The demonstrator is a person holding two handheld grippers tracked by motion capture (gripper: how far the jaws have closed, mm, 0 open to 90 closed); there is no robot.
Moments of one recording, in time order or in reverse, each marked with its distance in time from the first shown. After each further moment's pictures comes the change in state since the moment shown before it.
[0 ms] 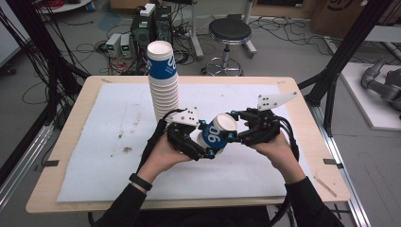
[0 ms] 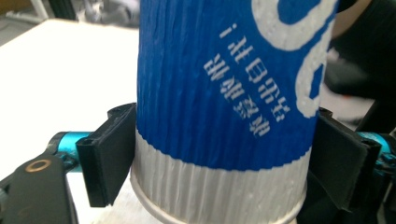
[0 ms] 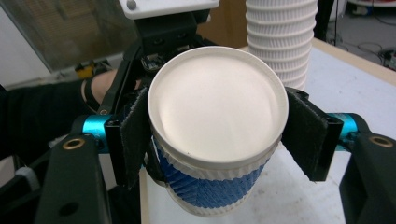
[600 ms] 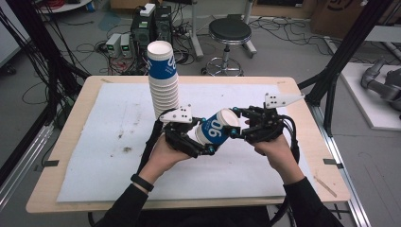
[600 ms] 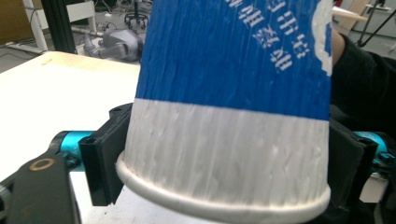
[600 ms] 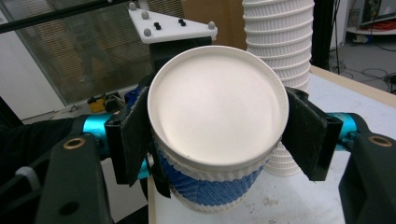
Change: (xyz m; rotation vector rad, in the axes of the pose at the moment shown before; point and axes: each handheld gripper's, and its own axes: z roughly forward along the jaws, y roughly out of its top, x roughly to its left) left arm 0.003 -0.005 -0.007 -0.141 -0.025 -0.033; right arm 0.000 -0.001 -0.006 -0.120 0.028 0.034
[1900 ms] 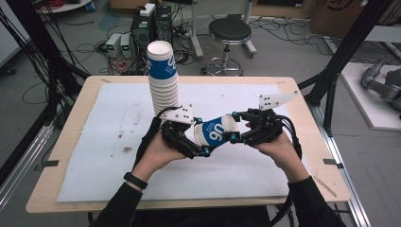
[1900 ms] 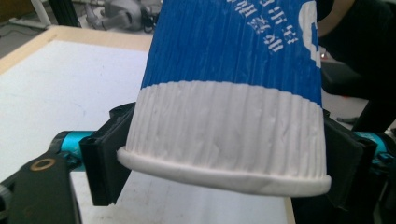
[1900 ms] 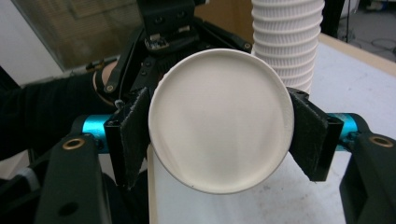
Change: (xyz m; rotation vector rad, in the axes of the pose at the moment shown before) left arm -0.003 0.010 -0.007 0.122 0.032 0.047; right arm -0.003 0.001 0.001 0.144 0.004 -0.025
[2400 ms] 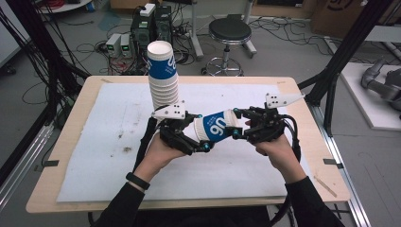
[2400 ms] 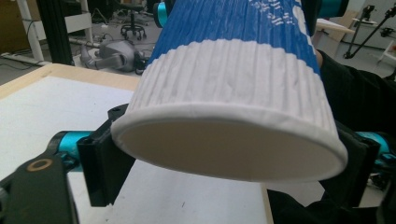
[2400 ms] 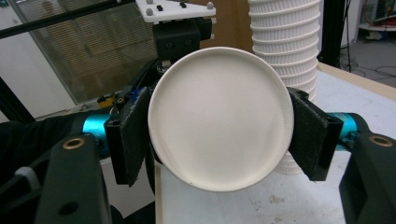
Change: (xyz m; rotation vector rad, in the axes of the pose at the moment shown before) left arm 0.005 -0.005 -0.006 -0.170 -0.059 -0.044; right arm -0.001 -0.003 -0.004 -0.138 0.034 0.032
